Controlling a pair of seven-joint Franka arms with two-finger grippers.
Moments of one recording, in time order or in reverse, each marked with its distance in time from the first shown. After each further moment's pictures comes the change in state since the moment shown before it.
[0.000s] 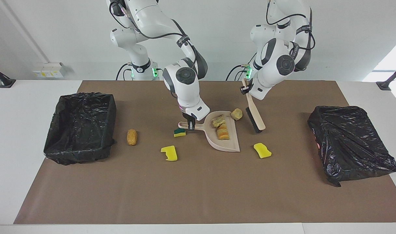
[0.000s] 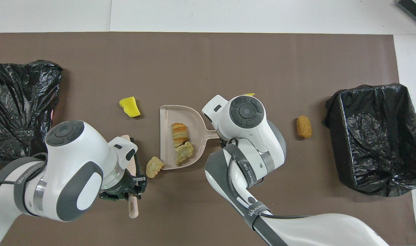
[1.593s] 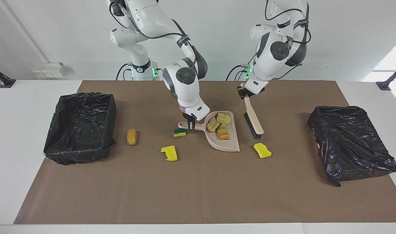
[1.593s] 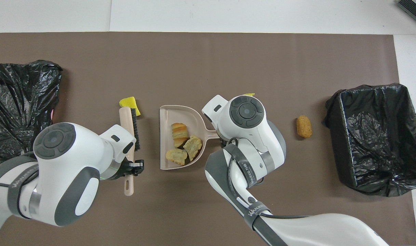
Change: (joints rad) left arm 0.026 -0.005 0.015 0.036 0.157 0.222 0.186; right arm 0.000 0.000 0.000 0.000 0.000 0.000 0.000
